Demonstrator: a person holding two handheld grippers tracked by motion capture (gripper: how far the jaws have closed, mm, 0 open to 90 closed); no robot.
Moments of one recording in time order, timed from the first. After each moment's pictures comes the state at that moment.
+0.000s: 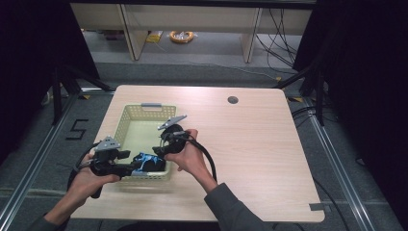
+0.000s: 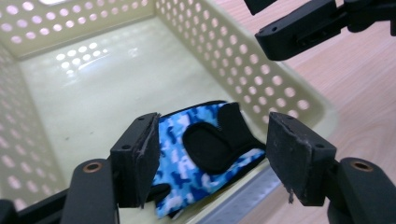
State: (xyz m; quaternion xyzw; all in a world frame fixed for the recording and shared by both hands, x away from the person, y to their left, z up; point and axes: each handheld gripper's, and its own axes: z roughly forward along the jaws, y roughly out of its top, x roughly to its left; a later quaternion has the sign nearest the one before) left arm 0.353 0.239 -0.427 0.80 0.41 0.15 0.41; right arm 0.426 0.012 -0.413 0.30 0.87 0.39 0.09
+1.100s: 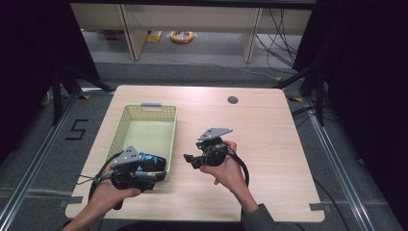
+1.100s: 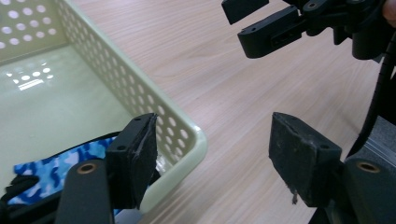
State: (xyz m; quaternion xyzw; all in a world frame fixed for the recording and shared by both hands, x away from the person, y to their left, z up) left arm 0.320 0.174 -0.420 0.80 0.37 0.11 0.47; right arm 0.389 -0.089 -0.414 0.32 0.84 0.43 0.08
